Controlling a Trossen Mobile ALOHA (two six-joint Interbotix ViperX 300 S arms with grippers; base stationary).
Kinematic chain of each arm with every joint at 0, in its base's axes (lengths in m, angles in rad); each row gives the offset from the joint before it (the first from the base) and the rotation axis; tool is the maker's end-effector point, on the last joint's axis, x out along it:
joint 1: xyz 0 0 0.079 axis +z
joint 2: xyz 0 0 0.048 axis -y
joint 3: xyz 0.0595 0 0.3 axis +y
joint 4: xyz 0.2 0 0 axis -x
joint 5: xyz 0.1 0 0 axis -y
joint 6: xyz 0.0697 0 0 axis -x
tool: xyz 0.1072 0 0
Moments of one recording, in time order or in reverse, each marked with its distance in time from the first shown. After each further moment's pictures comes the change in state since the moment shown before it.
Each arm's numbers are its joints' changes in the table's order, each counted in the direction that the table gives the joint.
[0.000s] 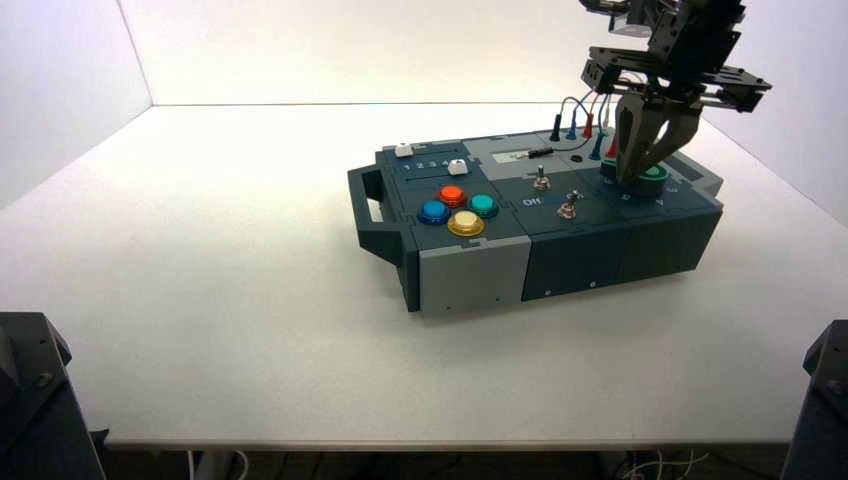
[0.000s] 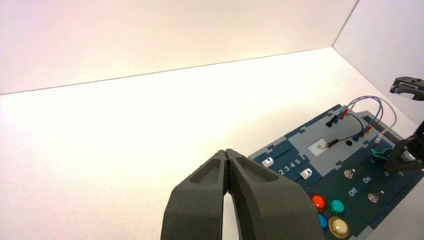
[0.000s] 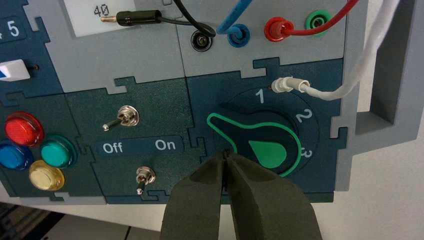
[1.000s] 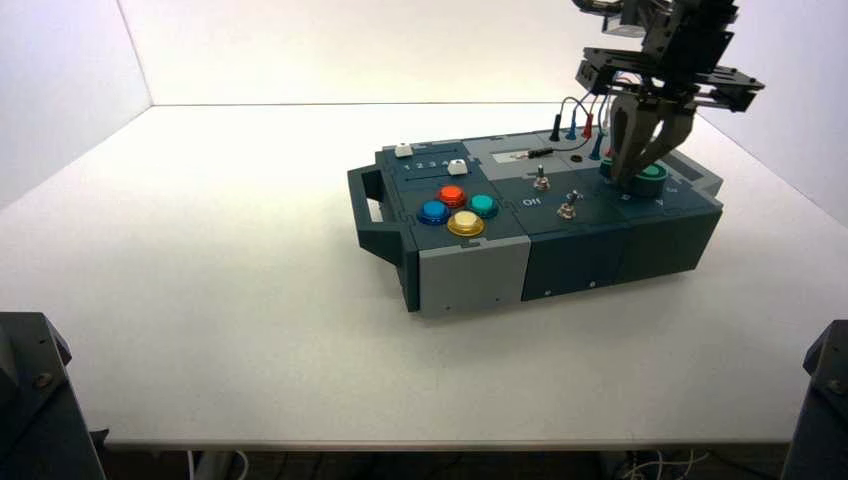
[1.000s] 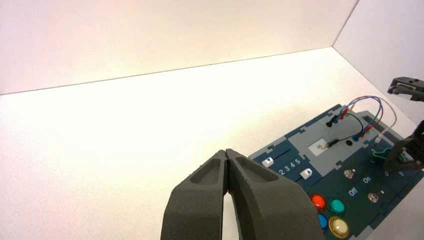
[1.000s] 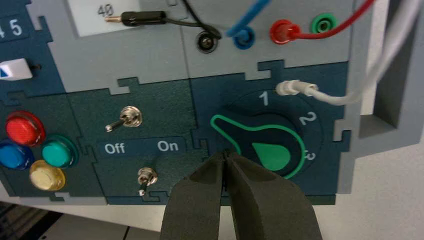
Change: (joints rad) left arm -0.002 0.002 0.000 -0.002 0.000 -0.002; right arm 0.025 -0.006 -0.003 -0.002 0.000 0.000
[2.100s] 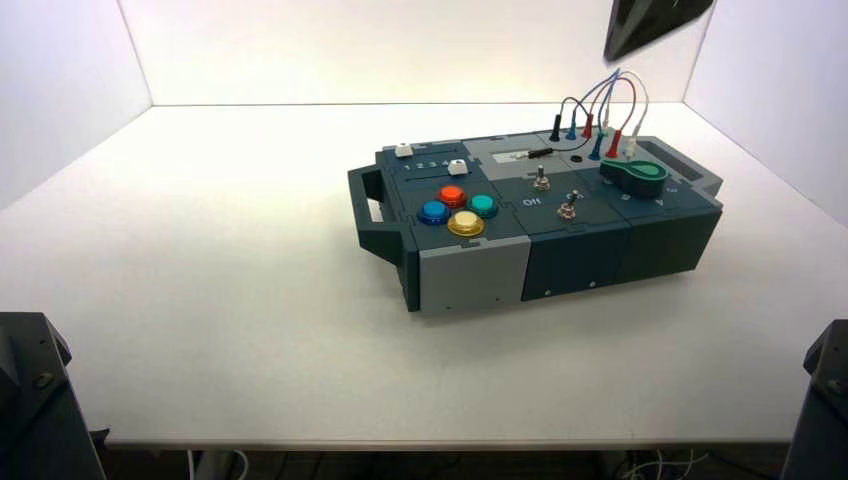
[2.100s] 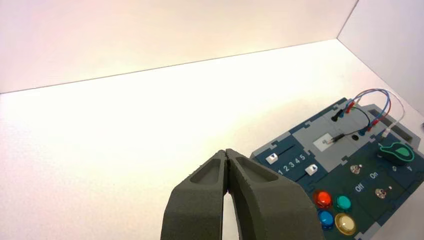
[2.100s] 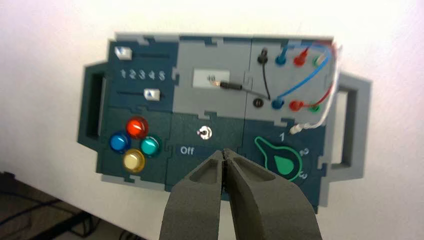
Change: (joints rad) left arm 0.000 -0.040 -0.005 -0.009 0.015 -0.014; right arm 0.075 0.407 -0.011 -0.011 -0.006 0.101
